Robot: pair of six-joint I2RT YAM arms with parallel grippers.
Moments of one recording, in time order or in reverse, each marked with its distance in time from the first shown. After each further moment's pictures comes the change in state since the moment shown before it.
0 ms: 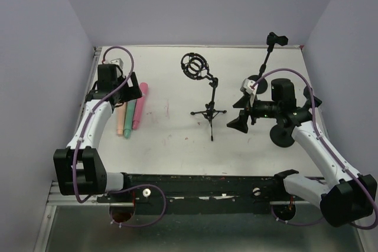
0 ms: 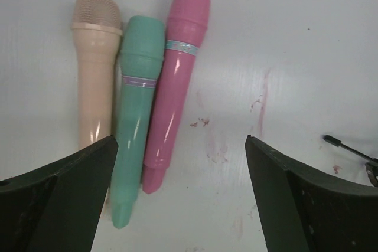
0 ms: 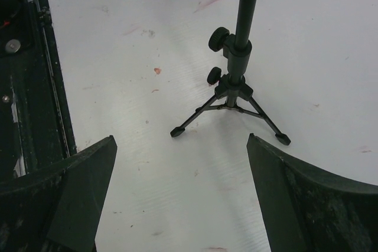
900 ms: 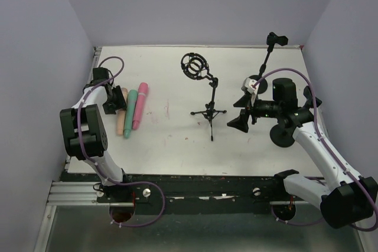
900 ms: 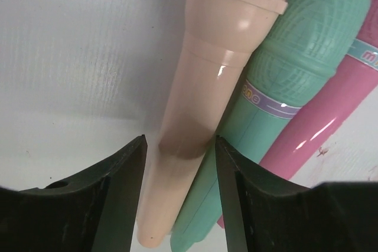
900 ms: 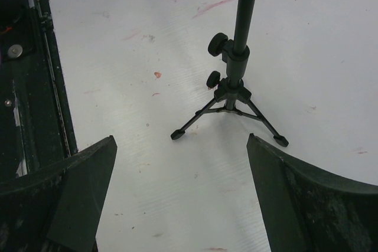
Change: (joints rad) left arm 0.216 0.404 0.093 -0.089 -0.045 0.064; right arm 0.000 -0.018 0.008 0.000 0.002 0.018
